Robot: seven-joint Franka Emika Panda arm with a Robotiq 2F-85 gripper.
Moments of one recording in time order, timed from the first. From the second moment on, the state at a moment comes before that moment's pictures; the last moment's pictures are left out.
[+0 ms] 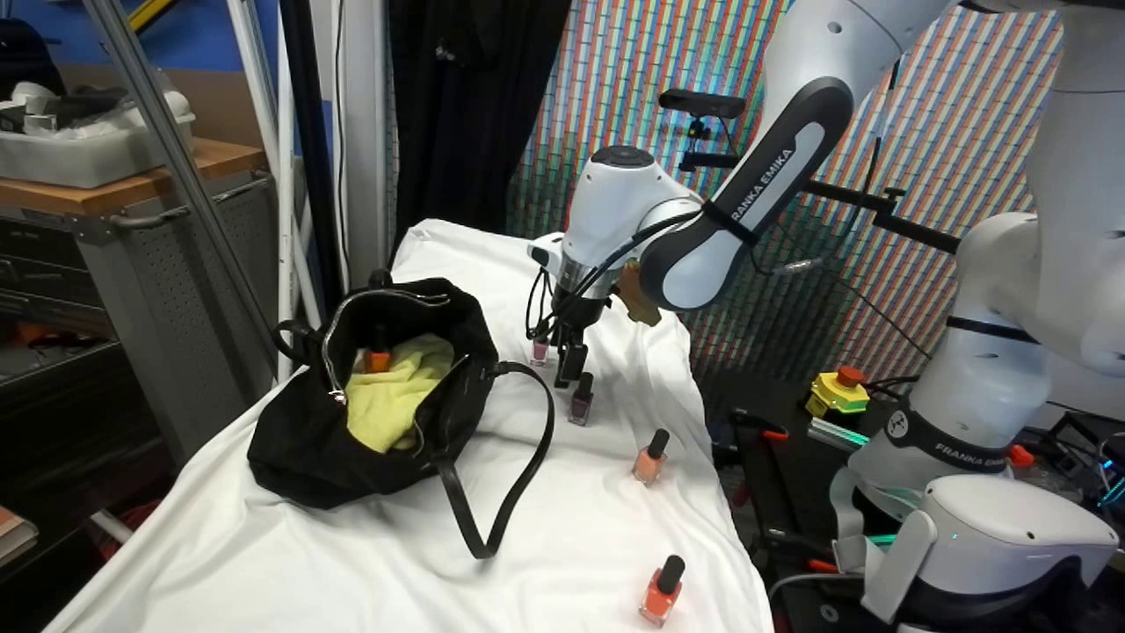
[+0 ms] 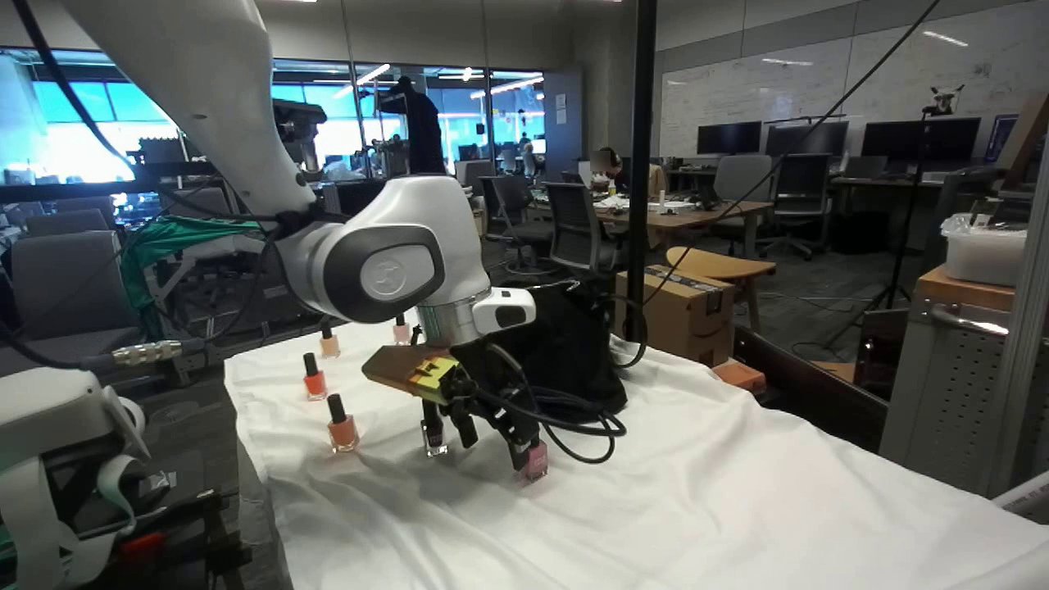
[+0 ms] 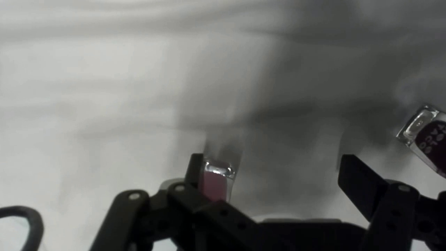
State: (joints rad) arm -0.03 0.30 -0.08 -2.40 -0.30 2.82 -0.13
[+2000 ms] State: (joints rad) arm -0.06 0.40 -0.09 -2.23 -0.36 2.76 -0.39
